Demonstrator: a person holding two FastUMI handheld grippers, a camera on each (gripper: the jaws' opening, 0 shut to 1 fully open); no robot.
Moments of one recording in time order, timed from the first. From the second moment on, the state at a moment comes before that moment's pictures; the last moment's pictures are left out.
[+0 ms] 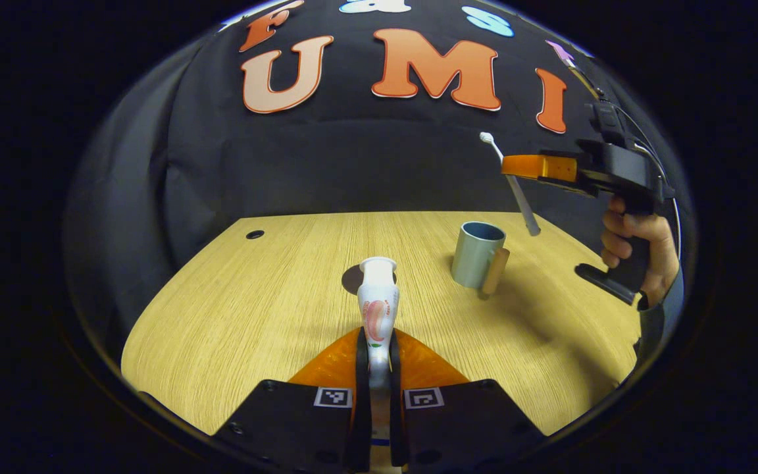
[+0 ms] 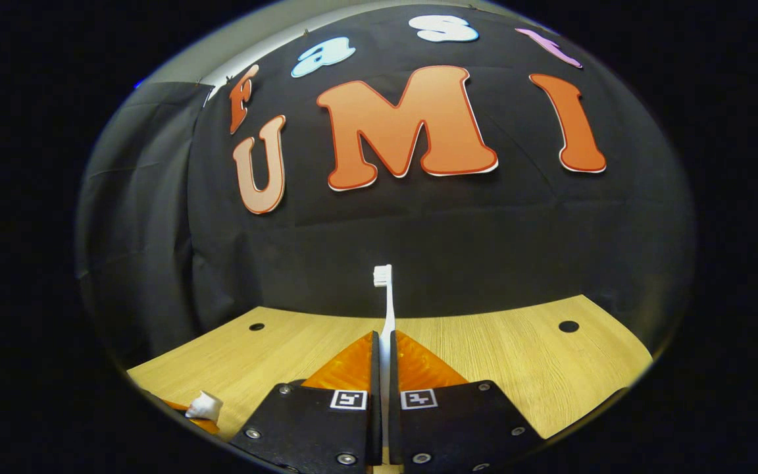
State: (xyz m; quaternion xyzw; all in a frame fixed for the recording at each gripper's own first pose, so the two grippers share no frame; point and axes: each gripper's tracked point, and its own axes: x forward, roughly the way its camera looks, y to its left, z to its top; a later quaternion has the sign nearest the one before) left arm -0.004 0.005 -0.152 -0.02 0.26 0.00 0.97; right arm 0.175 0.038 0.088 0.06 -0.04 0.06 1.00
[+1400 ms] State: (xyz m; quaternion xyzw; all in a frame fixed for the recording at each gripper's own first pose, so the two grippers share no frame) left arm 0.085 -0.052 -0.076 -0.07 0.08 -0.04 0.99; right arm 0.205 0.019 0.018 0.06 -0.03 0.10 0.99
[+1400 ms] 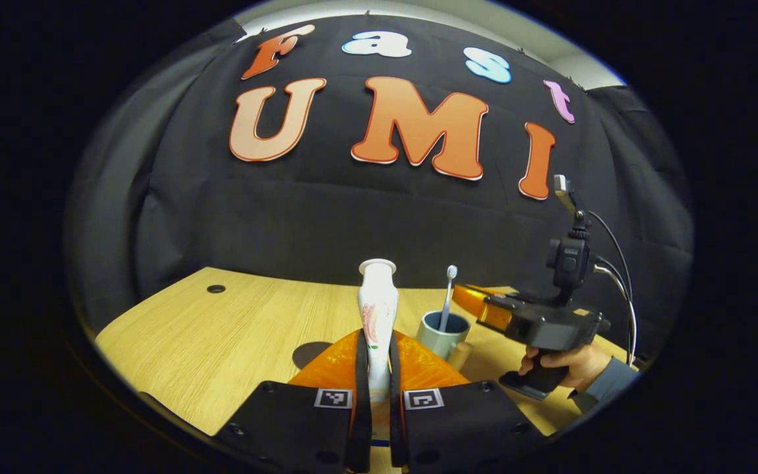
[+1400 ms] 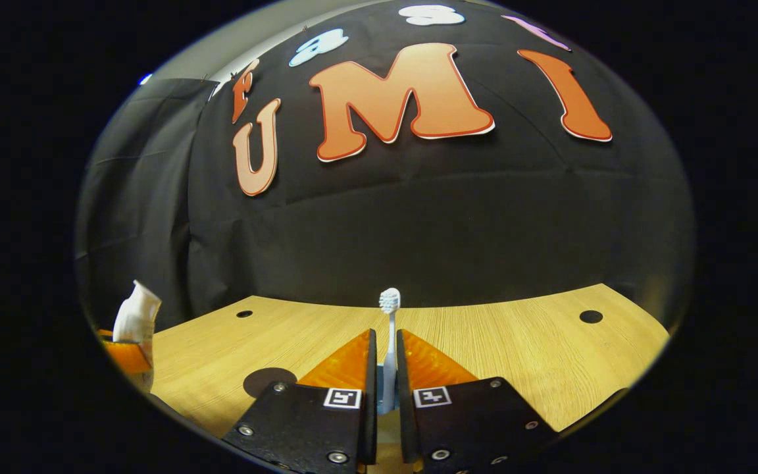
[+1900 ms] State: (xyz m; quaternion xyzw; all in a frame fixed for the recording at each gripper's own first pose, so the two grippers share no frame) left arm 0.143 -0.095 -0.029 -0.11 -0.03 -0.06 0.99; right arm 0.113 -0.006 0.030 0.01 -0.05 0.12 0.99
